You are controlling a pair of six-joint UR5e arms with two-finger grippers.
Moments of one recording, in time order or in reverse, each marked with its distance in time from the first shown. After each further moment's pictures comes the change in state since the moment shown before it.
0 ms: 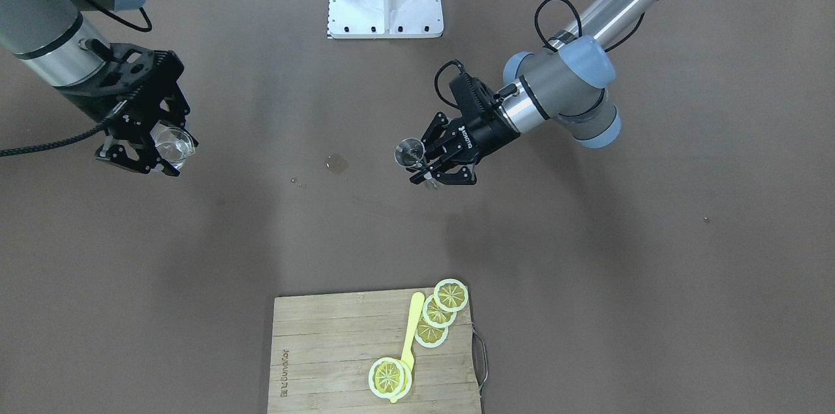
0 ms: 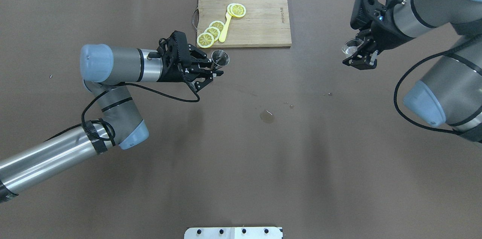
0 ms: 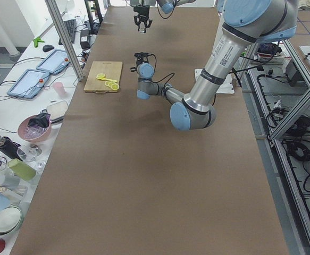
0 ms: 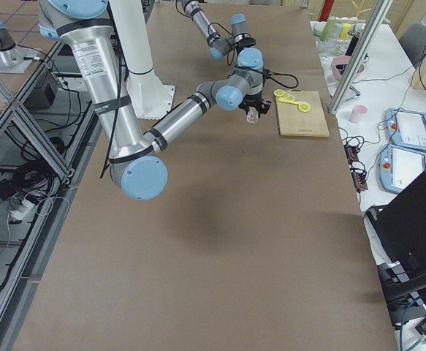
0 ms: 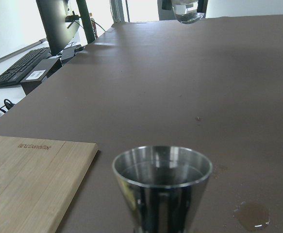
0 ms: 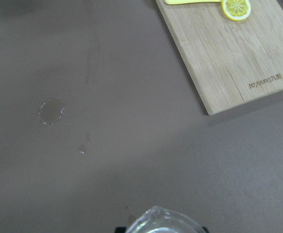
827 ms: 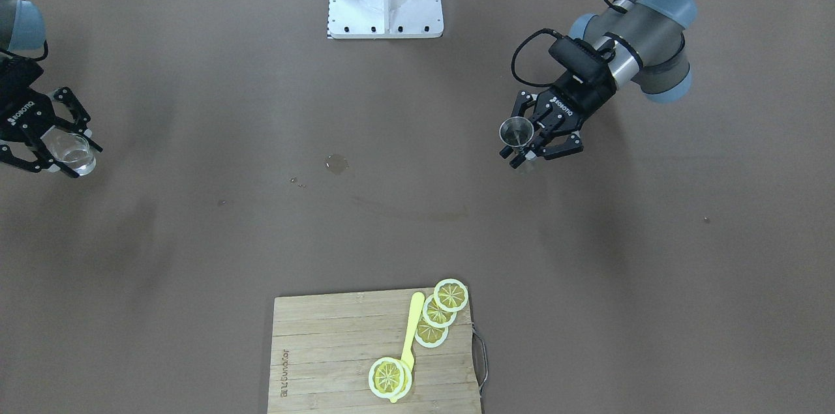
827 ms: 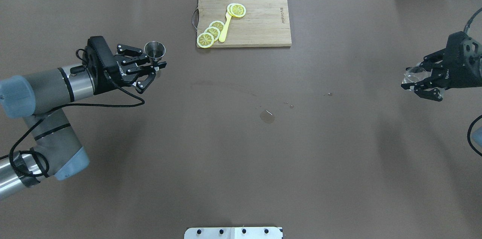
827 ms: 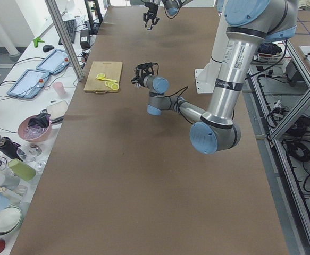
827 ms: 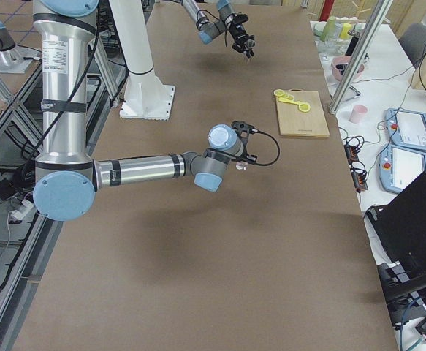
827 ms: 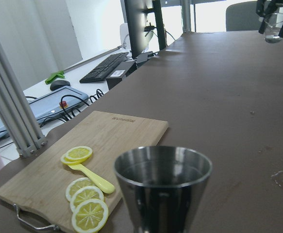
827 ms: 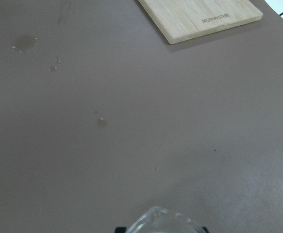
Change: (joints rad) left arm 0.020 0.346 -0.287 -0.086 0.351 -0.119; right arm 0.104 -0.327 -0.290 0.865 0.052 0.179
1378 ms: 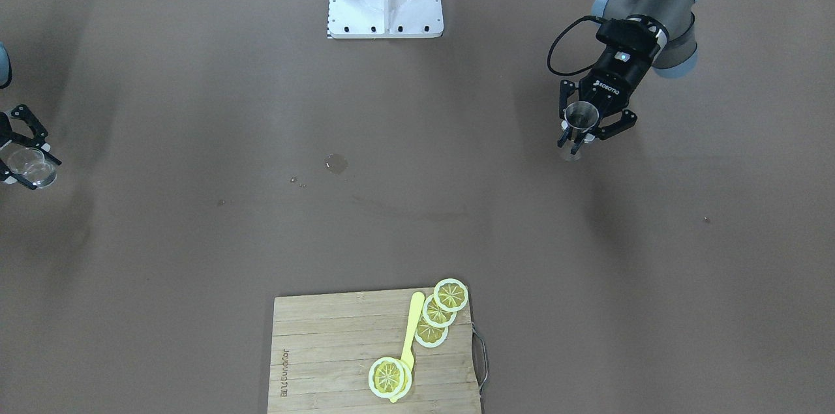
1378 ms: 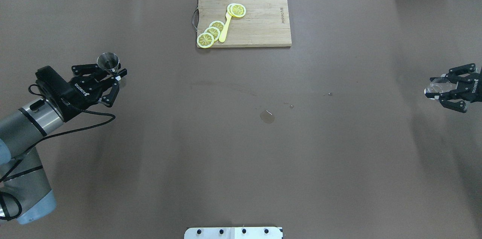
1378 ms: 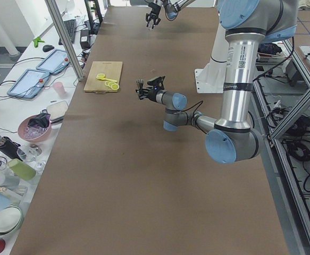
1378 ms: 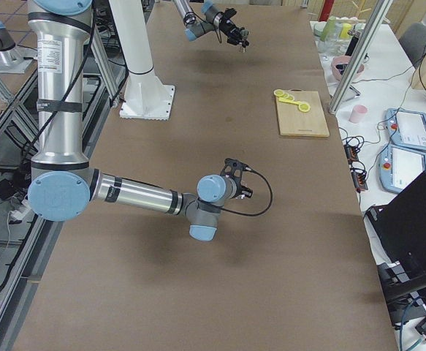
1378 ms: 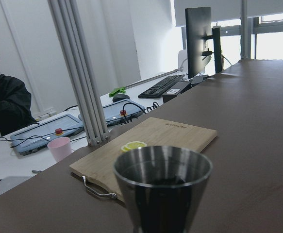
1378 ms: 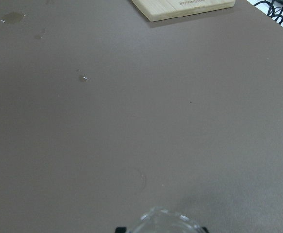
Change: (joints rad) left arm 0.126 0.187 -0.042 -0.141 0.404 -0.073; right arm 0.048 0.012 -0.351 0.480 0.020 0.094
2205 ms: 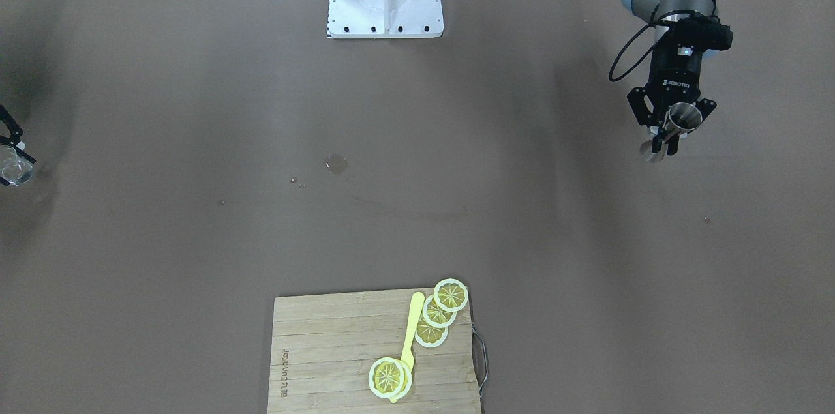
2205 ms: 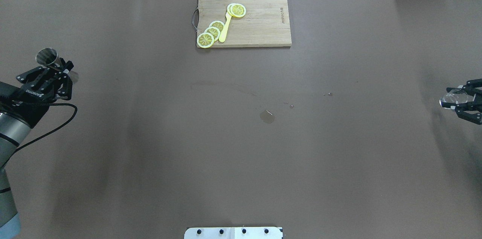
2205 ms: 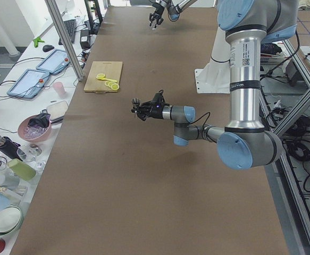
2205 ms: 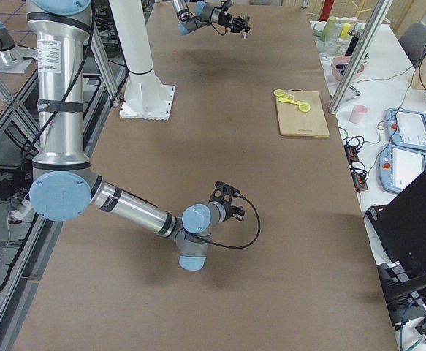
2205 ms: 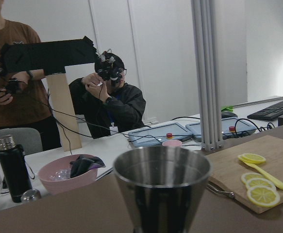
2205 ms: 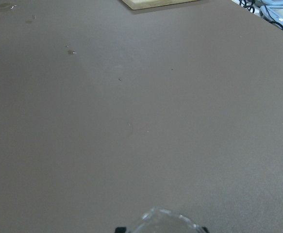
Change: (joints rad) left arm 0.074 0.176 0.007 -0.004 0.421 -0.305; right arm 0.012 0.014 -0.226 0.283 -0.039 0.095
